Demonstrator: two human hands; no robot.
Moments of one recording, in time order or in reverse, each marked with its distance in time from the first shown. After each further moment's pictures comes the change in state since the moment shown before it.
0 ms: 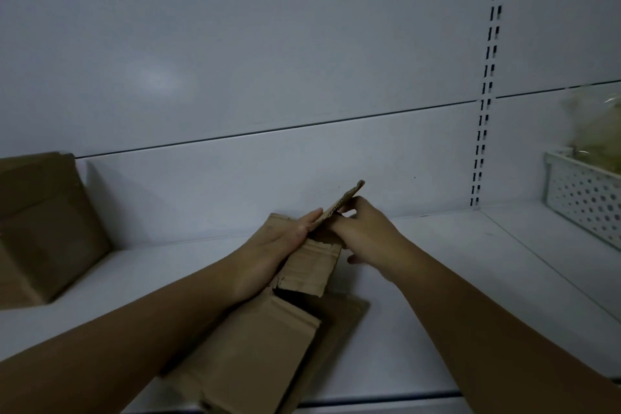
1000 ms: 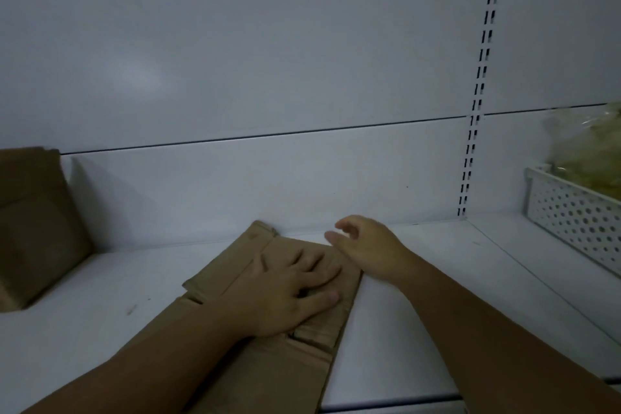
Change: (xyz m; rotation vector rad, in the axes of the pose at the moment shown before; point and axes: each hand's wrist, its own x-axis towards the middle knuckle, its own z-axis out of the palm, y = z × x) left_hand 0.010 -0.045 0.036 0.484 -0.162 -0.008; right_hand 0.013 0.025 -0.013 -0.450 0.053 -0.164
